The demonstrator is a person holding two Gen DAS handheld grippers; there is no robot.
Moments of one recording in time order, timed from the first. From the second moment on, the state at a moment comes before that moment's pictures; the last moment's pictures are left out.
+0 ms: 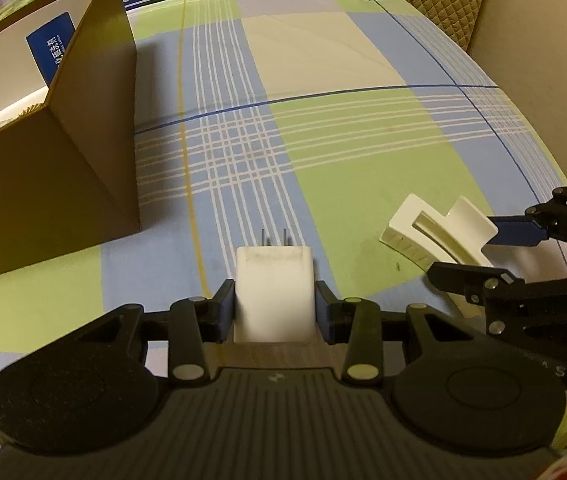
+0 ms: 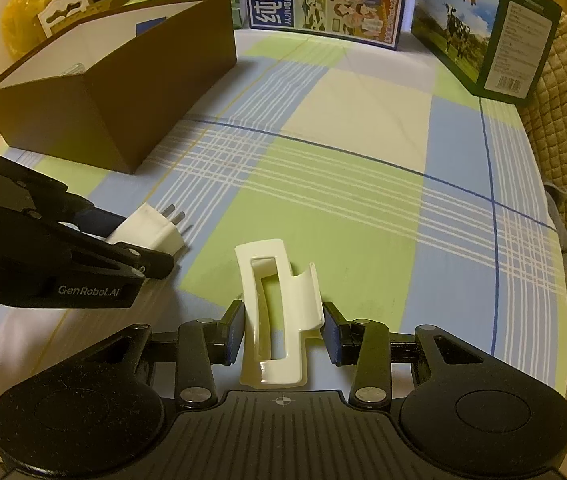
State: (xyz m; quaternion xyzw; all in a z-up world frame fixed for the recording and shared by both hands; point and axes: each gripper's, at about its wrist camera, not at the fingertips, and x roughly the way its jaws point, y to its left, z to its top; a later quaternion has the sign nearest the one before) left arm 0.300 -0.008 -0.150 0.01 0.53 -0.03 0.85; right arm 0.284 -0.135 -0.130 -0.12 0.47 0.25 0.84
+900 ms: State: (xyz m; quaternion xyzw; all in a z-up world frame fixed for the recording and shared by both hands) left arm 0.224 0.072 -0.097 -0.05 0.49 0.04 0.87; right arm 0.265 -0.083 -0.087 -0.10 0.44 0.33 0.83
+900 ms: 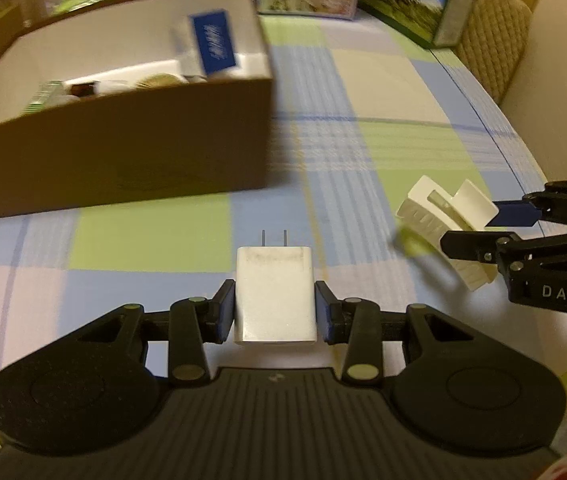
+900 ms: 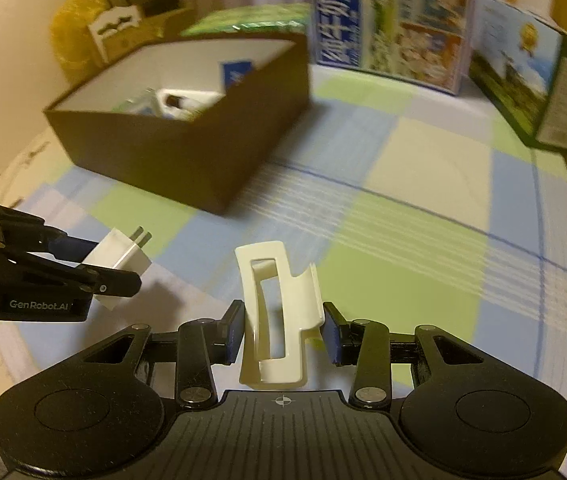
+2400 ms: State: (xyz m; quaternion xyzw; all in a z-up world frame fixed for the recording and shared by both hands) left arm 0.335 0.270 -0.036 -0.05 0.45 0.05 0.89; right arm 0.387 0.121 -0.049 -0.08 0.41 0.38 0.83
